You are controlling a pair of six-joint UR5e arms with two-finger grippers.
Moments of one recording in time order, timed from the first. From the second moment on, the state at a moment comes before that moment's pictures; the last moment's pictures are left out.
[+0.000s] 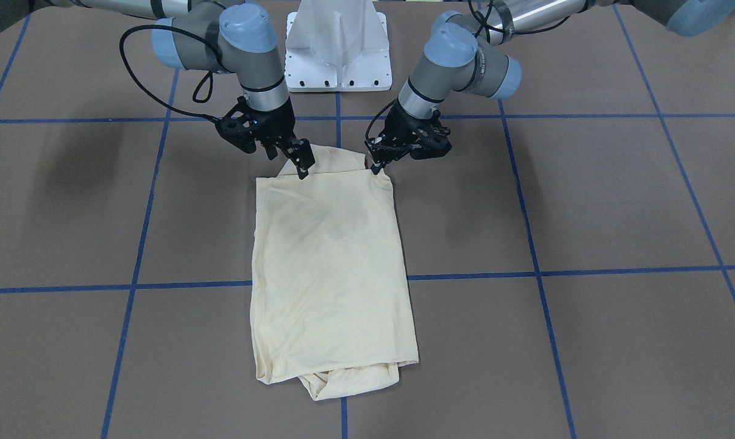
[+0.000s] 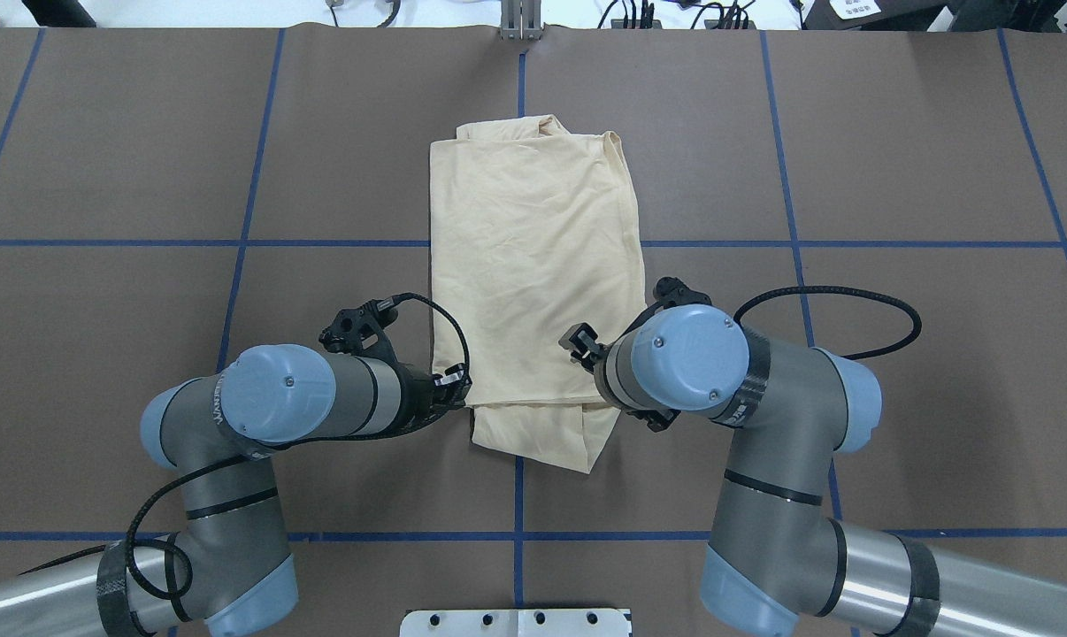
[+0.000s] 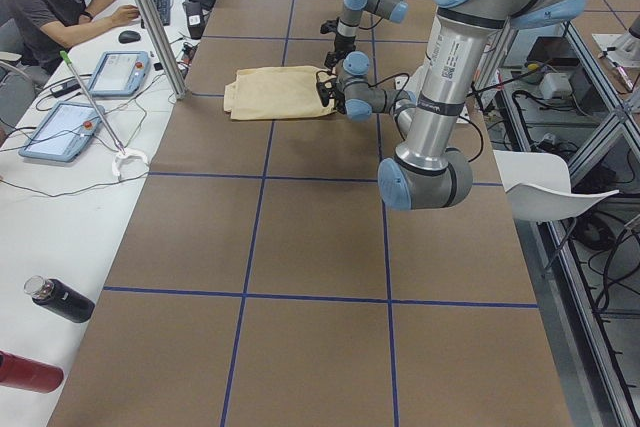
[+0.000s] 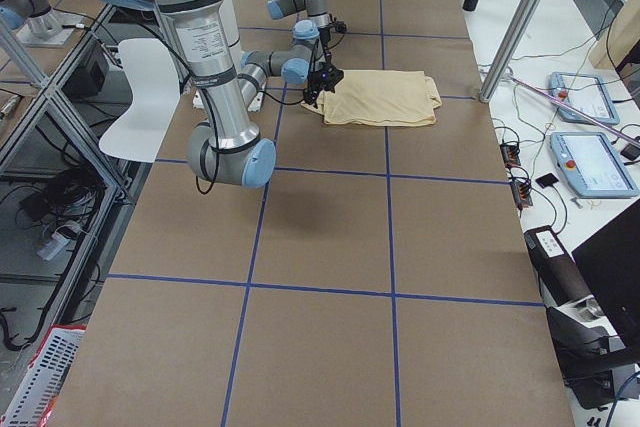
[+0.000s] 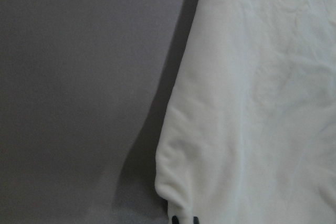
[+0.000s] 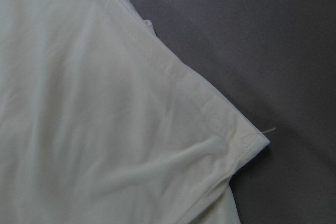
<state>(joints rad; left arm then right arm) -0.37 -2.02 -1.68 -2.20 -1.70 -1.80 0.35 -1.08 1.80 -1.43 1.63 2.07</state>
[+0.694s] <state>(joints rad) -0.37 -2.03 -1.68 -2.20 -1.70 -1.80 0.33 -1.08 1.73 -1.43 1.62 2.06</state>
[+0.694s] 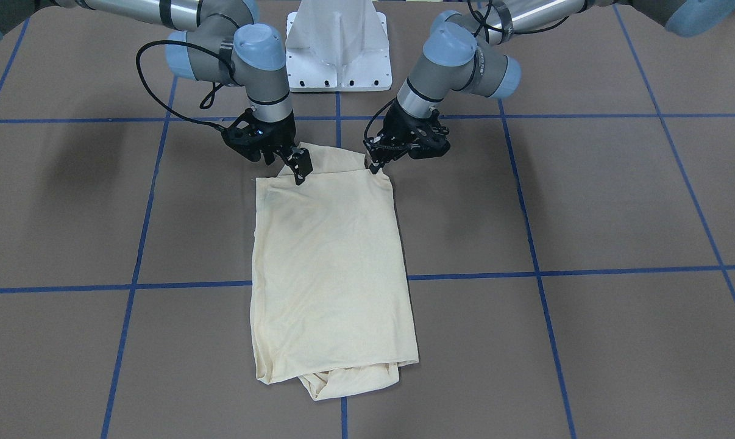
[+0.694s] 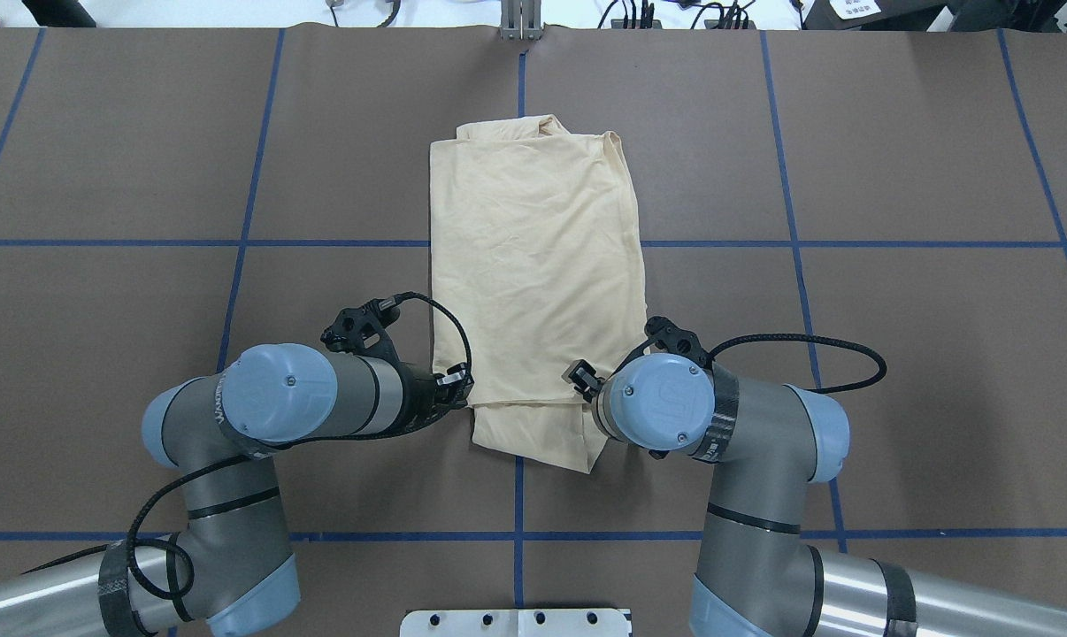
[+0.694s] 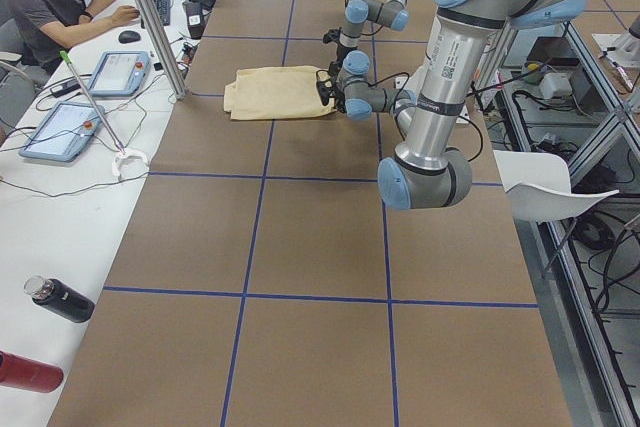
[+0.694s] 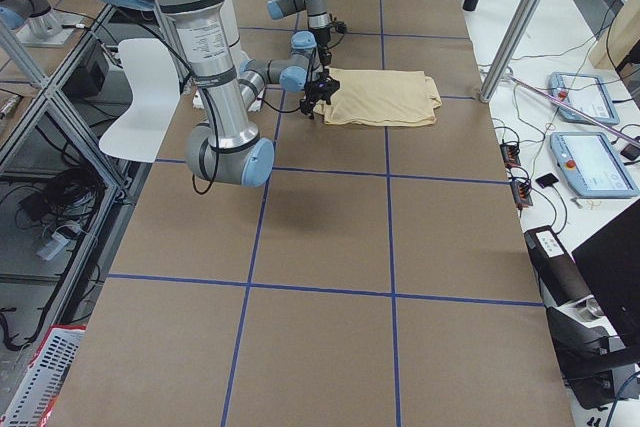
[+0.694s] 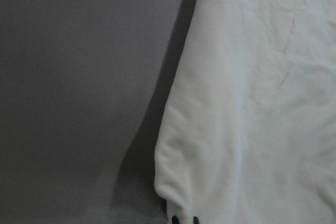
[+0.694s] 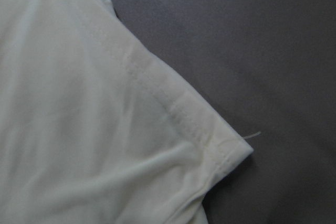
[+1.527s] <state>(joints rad) -0.37 -2.02 -1.68 -2.20 -1.70 -1.80 0.35 -1.08 1.74 -1.43 1.63 2.06</state>
